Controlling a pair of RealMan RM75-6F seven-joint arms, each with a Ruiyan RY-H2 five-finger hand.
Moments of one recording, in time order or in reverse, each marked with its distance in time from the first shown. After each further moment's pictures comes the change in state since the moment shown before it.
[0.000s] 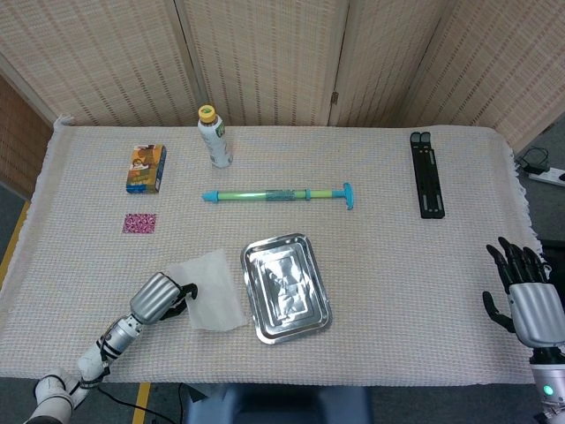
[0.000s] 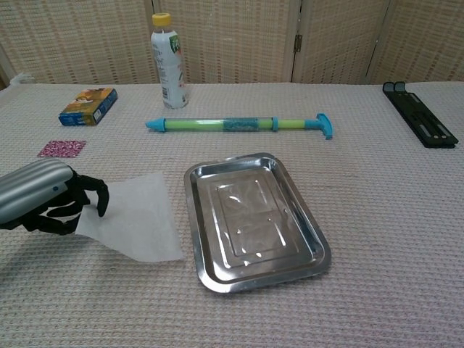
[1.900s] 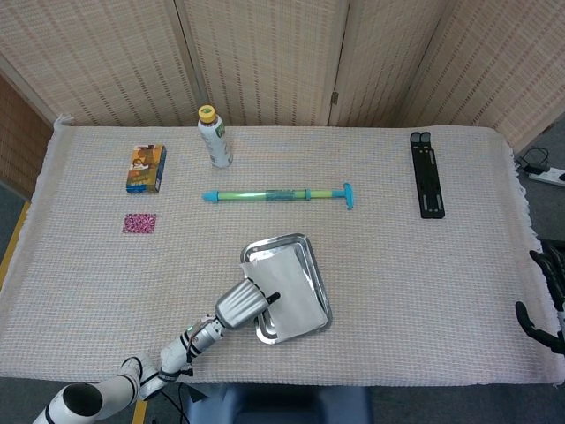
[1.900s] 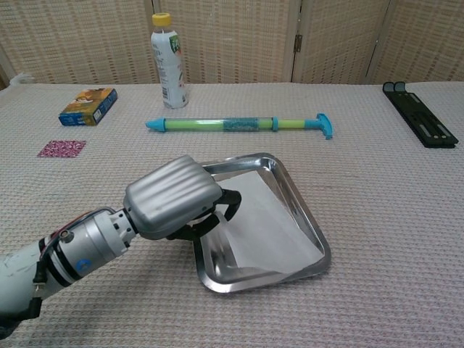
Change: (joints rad) left arm -0.281 -0.089 -0.083 -0.459 -0.012 -0.193 0.762; right arm -0.087 0.140 -0.024 -0.006 -0.098 0.174 0.335
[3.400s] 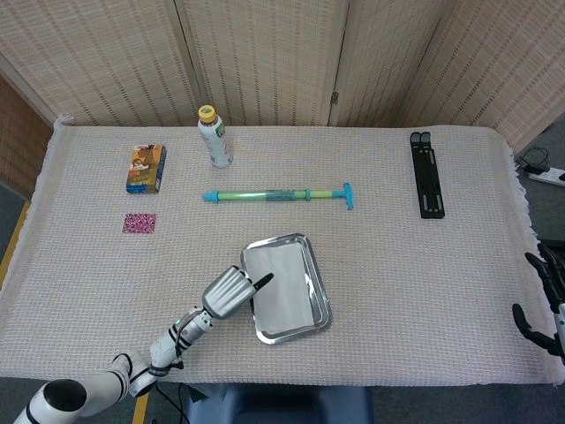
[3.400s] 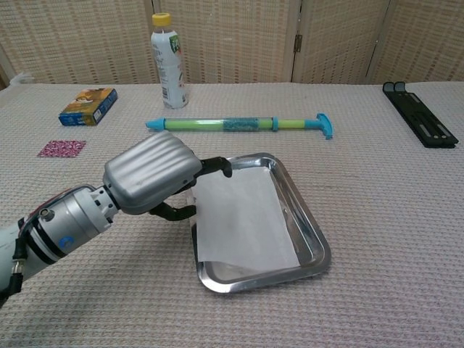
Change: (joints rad) left arm 0.012 0.106 -0.042 -0.124 -0.030 0.013 0.111; right arm -0.004 -0.003 0.000 -0.005 -0.015 0.003 -0.021
